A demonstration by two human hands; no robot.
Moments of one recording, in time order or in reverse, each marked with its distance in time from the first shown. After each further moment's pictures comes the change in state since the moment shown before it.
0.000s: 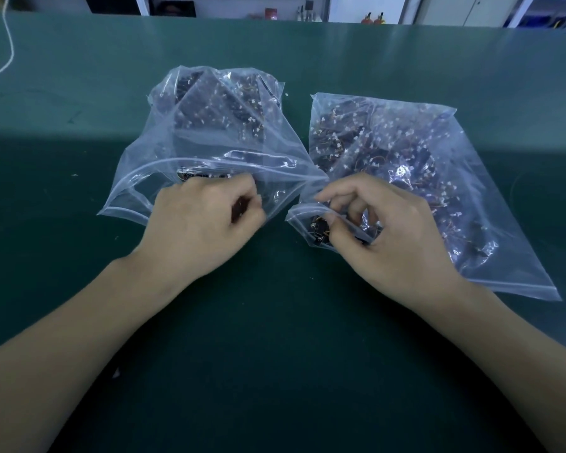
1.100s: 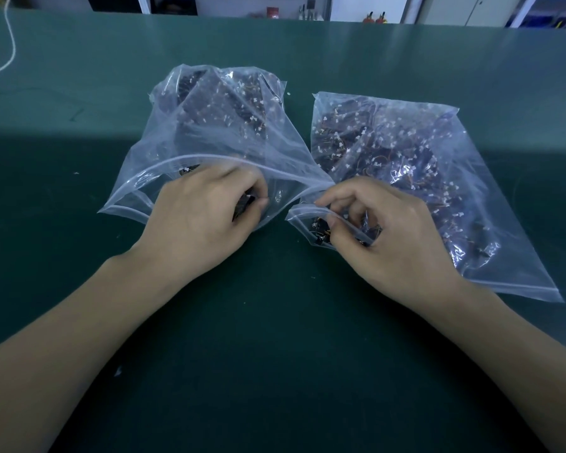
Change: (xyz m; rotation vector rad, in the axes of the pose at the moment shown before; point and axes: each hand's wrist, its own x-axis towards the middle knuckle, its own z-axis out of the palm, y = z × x) left_hand 0.002 -0.005 -0.003 0.018 -0.045 0.042; right_hand -0.001 0.004 0.001 0.019 -0.061 0.027
